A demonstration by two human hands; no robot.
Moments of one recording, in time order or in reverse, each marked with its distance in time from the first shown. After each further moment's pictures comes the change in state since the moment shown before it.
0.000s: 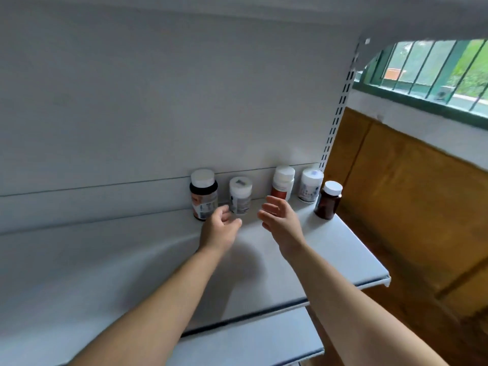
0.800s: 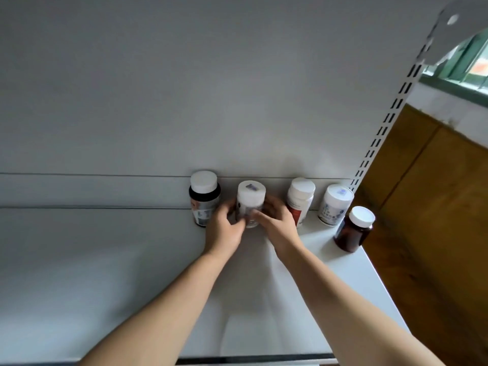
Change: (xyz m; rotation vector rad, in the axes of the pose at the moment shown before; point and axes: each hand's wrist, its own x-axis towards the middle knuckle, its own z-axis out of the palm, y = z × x) left_hand 0.045 0.002 0.033 0.037 0.276 0.113; right_hand 0.075 0.008 0.008 0.063 -0.312 -0.067
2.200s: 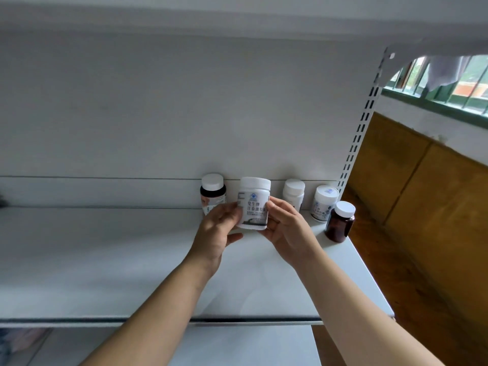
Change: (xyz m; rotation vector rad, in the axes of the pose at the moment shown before) left_hand -0.080 0.052 -0.052 -0.602 -0.166 -0.105; right_hand -0.079 -0.054 -0.010 0.403 -0.270 0.088
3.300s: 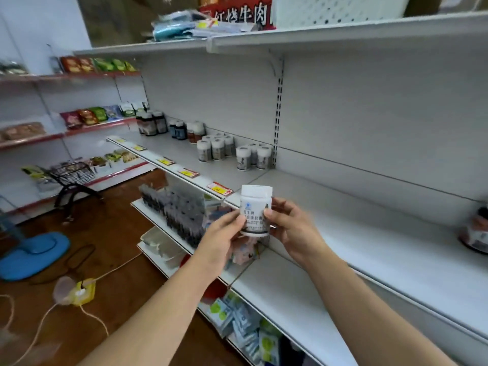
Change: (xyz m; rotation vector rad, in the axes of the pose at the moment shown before) left_hand -0.249 0.112 -0.376 -0.044 0.523 0.151; right_hand -0.065 0.214 0.401 -0.105 -0.516 0.263
